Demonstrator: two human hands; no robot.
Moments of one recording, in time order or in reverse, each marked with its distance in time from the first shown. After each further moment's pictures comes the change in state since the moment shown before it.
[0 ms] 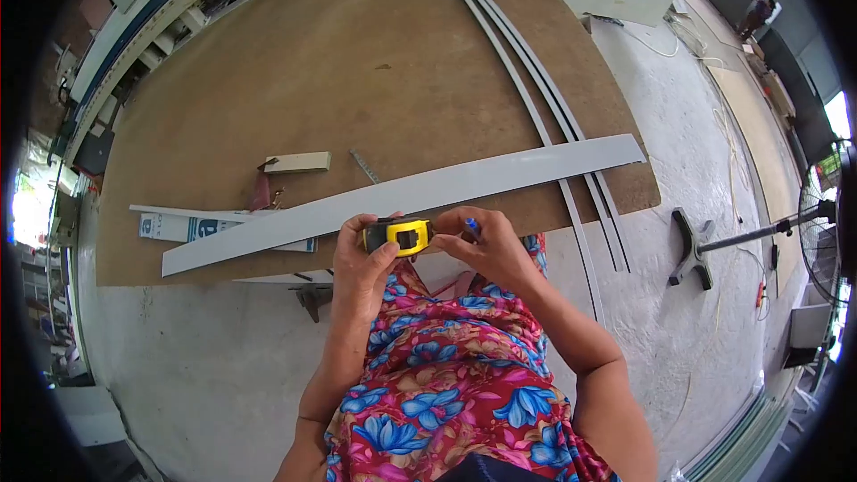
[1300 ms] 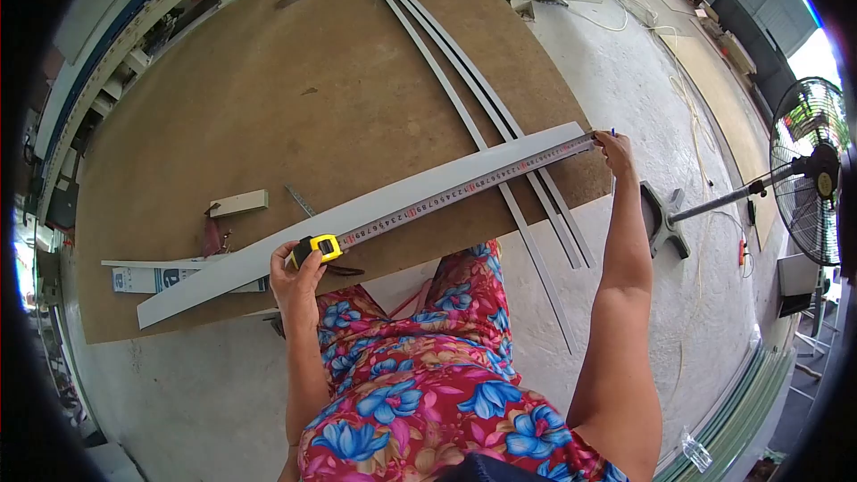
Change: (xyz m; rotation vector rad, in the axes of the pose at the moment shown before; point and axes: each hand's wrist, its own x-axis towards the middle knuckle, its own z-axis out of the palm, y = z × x) left_hand 0.037 -0.025 -0.023 0.315 0.367 -0.009; right_hand -0.001 0.209 -0.366 -0.101 0.914 0.478
